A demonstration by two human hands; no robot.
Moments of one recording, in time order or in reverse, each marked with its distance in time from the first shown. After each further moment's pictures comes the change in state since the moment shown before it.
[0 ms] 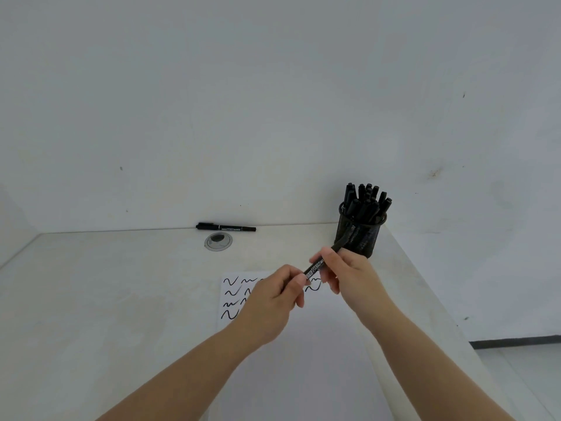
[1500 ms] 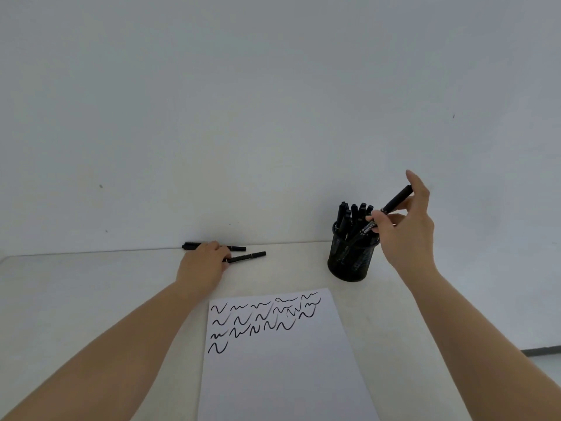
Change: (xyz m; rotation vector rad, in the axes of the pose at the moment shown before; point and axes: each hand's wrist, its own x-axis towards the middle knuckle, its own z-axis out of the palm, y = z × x) left_hand 0.116 -0.087 -0.111 1.155 0.140 -0.005; right_hand 0.083 -0.015 -0.080 -0.316 0.510 -0.400
